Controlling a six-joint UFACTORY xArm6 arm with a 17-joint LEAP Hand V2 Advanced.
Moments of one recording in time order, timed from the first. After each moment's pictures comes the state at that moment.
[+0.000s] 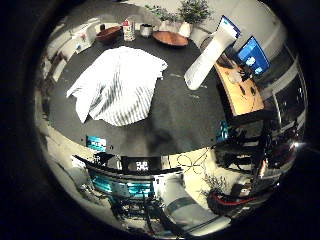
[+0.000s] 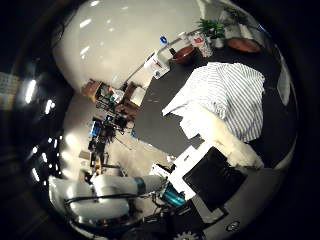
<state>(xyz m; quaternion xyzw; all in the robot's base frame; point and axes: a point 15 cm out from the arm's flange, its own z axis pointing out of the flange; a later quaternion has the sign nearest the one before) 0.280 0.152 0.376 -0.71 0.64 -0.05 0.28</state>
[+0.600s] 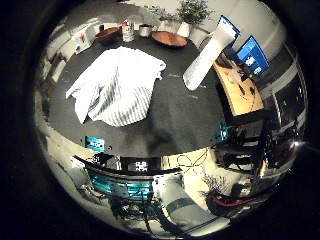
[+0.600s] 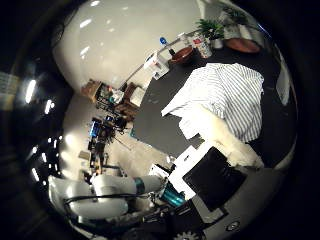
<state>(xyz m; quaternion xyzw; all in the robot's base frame) 0.281 0.147 0.379 -0.71 0.65 -0.06 0.28</state>
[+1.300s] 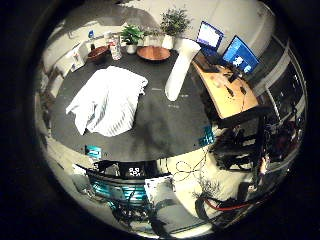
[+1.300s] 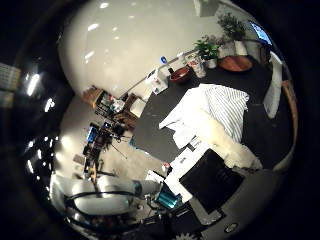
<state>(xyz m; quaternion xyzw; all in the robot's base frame) 0.269 0.068 0.432 -0.68 0.66 -0.14 0.30</state>
